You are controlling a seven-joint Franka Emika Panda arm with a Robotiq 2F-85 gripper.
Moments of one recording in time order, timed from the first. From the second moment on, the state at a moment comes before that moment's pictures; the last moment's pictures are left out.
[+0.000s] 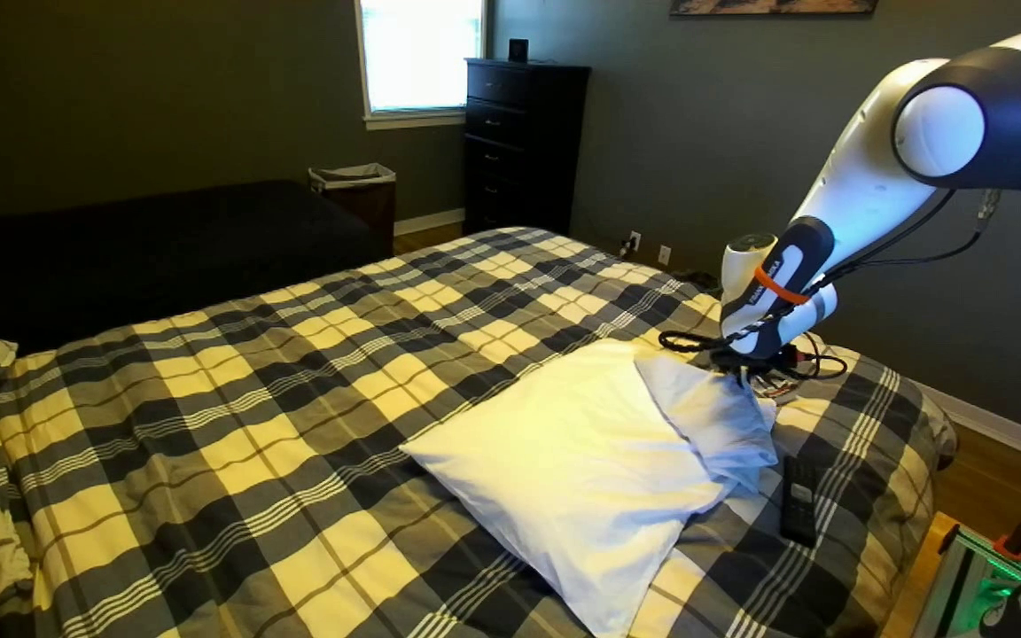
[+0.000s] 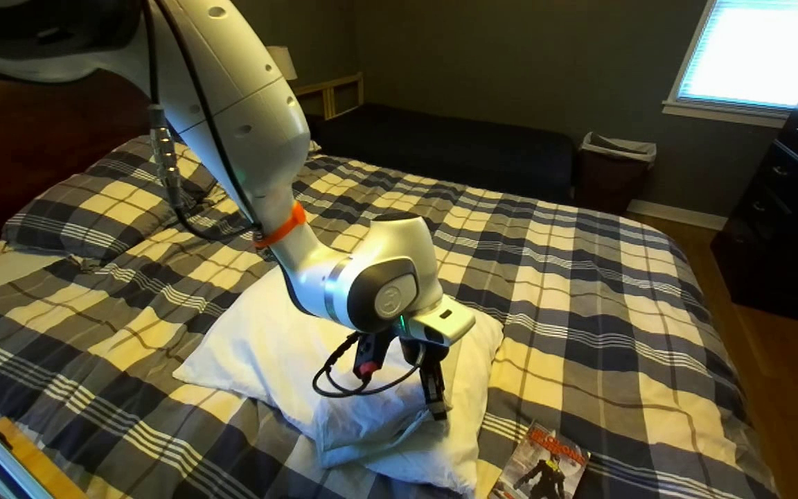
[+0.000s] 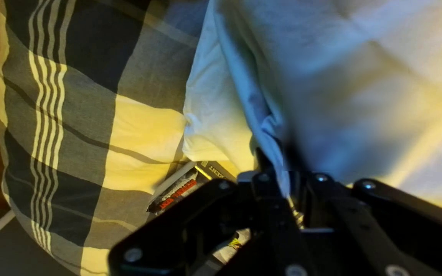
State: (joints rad) arm -0.03 0.58 -0.50 -2.22 -0.25 2.81 0.81
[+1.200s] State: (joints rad) arm 0.30 0.33 -0.85 -2.45 -0.37 2.95 0.78
